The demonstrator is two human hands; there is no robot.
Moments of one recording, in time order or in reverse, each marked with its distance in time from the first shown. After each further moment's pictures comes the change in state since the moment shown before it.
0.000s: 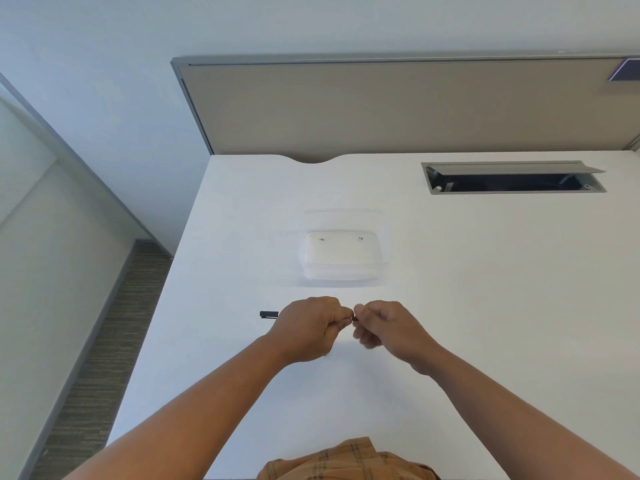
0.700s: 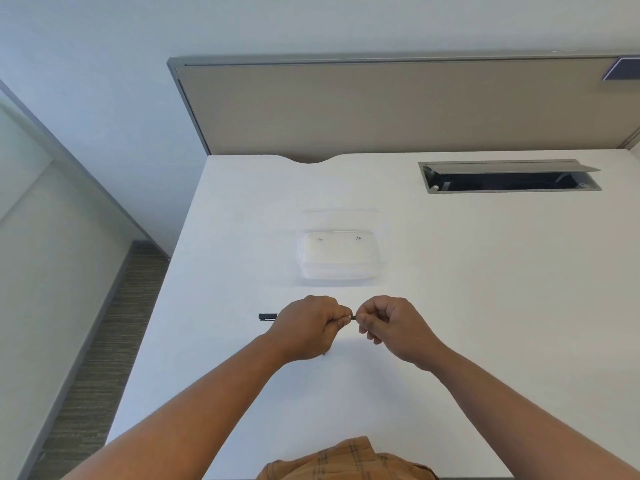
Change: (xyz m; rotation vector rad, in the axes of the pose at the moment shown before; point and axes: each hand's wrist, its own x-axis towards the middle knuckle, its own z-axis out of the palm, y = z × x) left_hand 0.002 0.000 0.000 -0.033 -0.050 -0.033; right_hand 0.000 0.006 -0.007 -0.079 0.054 -0.075
